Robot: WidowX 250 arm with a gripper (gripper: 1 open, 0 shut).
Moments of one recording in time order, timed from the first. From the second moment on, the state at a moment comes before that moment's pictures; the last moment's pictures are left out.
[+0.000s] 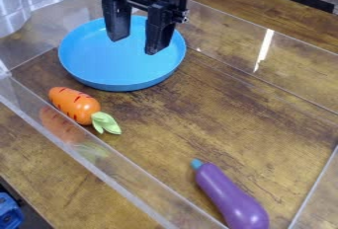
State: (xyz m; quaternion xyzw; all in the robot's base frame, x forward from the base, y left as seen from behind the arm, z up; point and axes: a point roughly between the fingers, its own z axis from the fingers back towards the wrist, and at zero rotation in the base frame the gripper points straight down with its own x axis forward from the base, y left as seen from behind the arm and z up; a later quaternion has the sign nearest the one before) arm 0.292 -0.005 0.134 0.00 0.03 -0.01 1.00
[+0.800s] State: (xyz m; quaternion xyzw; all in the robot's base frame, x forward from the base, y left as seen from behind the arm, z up) arm 0.276 0.025 0.107 -0.02 0.07 0.01 1.00
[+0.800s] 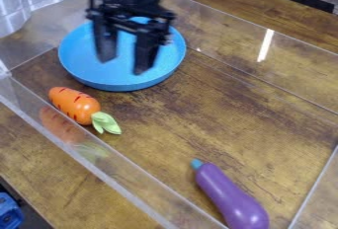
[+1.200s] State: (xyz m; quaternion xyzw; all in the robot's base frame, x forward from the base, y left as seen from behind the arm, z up) arm 0.264 0.058 0.097 -0.02 0.05 0.08 1.00
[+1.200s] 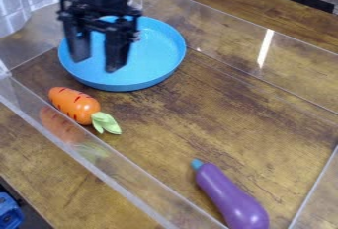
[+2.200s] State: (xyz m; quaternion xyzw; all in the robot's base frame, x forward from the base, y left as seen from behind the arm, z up) arm 0.278 0.090 0.014 0.02 0.01 0.14 0.99
